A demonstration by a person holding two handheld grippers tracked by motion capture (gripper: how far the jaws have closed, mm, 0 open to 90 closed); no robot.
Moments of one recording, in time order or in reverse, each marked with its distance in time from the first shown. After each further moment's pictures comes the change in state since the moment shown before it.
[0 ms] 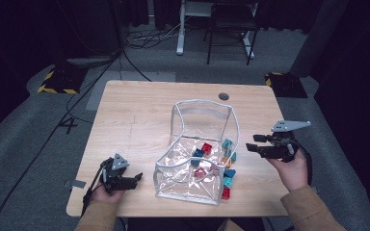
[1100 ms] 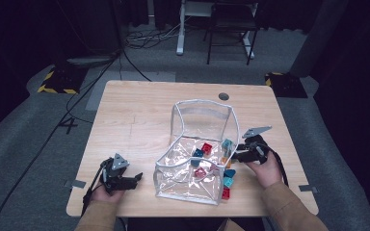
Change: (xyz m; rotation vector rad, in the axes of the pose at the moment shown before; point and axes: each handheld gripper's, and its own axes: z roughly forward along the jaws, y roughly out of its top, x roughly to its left) left arm 0.000 0.000 0.000 -0.001 0.000 0.002; right arm -0.010 -0.029 0.096 0.195 0.027 -0.004
